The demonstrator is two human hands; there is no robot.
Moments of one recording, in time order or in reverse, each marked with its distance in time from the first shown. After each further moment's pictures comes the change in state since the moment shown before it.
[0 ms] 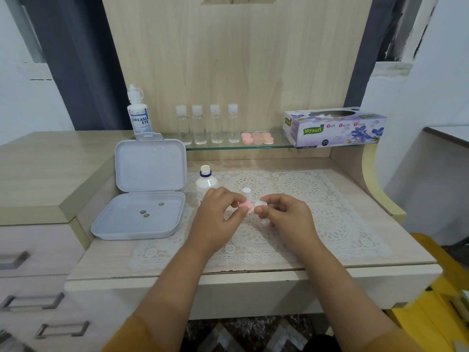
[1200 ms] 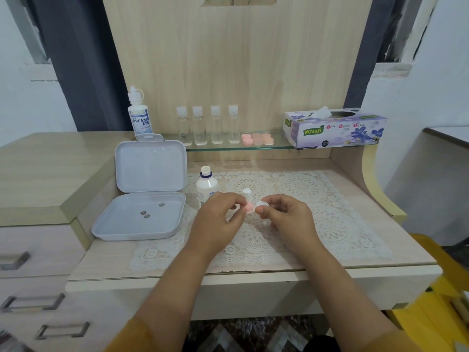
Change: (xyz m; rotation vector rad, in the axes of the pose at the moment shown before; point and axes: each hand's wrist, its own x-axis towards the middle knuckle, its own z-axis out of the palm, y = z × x) left_hand -0.004 0.002 0.001 -0.018 0.019 0.026; right_hand -0.002 -0.002 0.000 -0.027 0.019 -0.007
